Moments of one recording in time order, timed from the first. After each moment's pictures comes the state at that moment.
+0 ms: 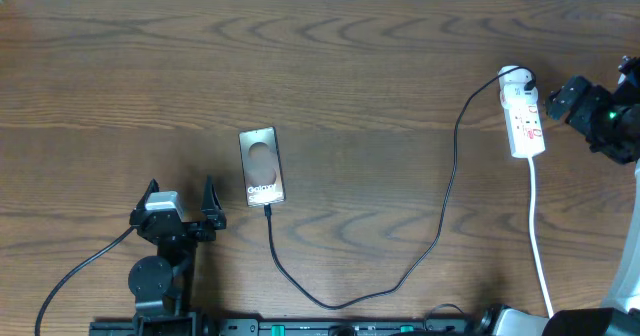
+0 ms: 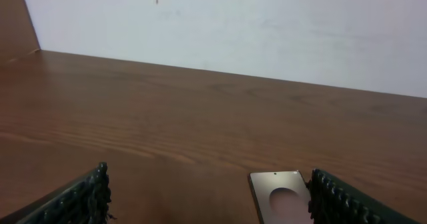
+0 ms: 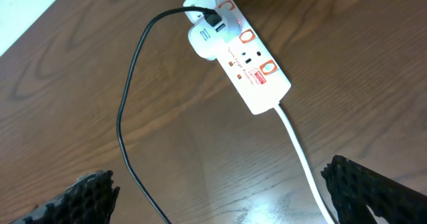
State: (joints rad) left arm 0.07 0.01 0.01 -0.10 0.06 -0.10; right arm -0.42 1.45 1.48 -1.07 -0.23 0.22
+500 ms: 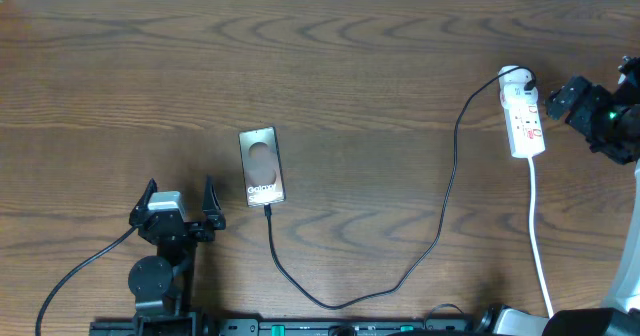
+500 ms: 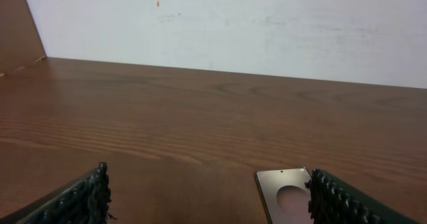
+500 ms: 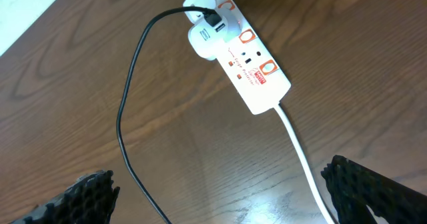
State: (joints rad) left arm 0.07 0.01 0.01 -0.10 0.05 -0.06; right arm -0.42 1.45 1.48 -1.07 -0.23 0.22
